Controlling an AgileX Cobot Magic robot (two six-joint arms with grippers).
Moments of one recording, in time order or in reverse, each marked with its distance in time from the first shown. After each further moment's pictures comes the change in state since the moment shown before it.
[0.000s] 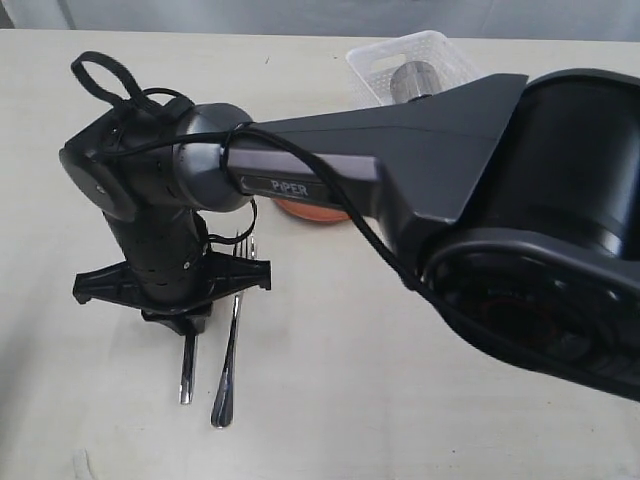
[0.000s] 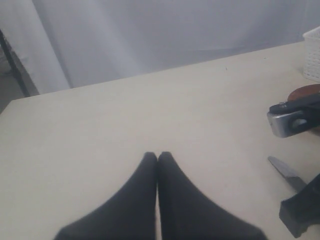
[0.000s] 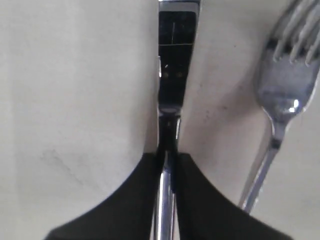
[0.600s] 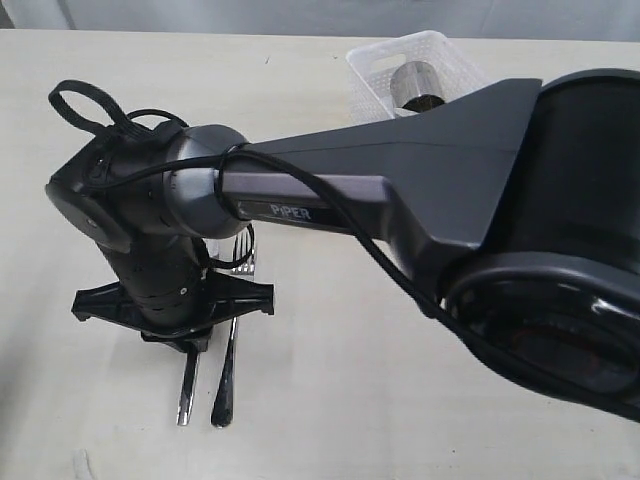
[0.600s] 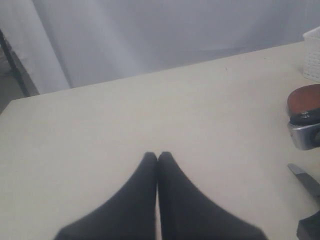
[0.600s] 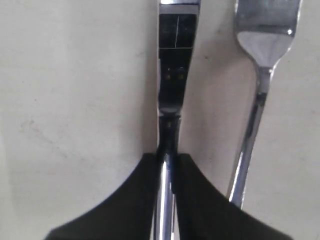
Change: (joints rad) left arm 0.000 0.000 0.000 0.000 0.000 0.000; right arm 0.040 -0.039 0.074 -0.044 -0.025 0.131
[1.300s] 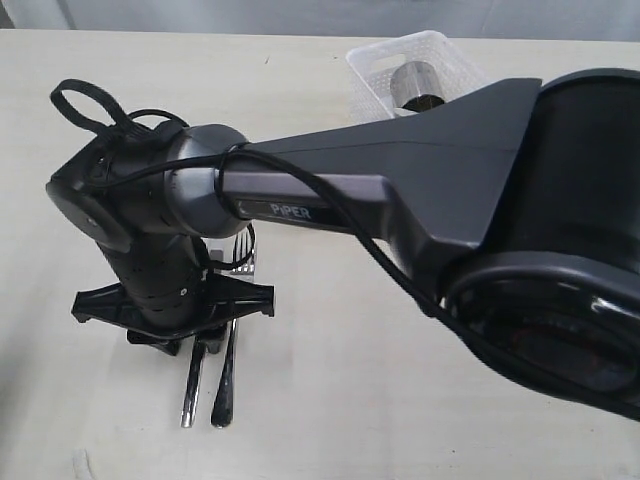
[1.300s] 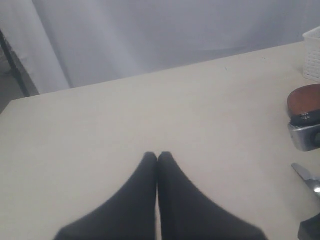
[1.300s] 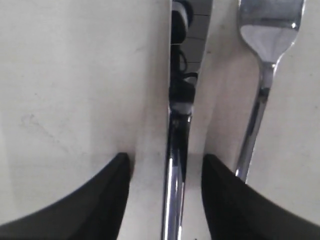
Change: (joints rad) left arm 0.000 0.000 0.000 0.000 0.000 0.000; right arm 0.000 -0.002 0.000 0.014 0.006 -0.012
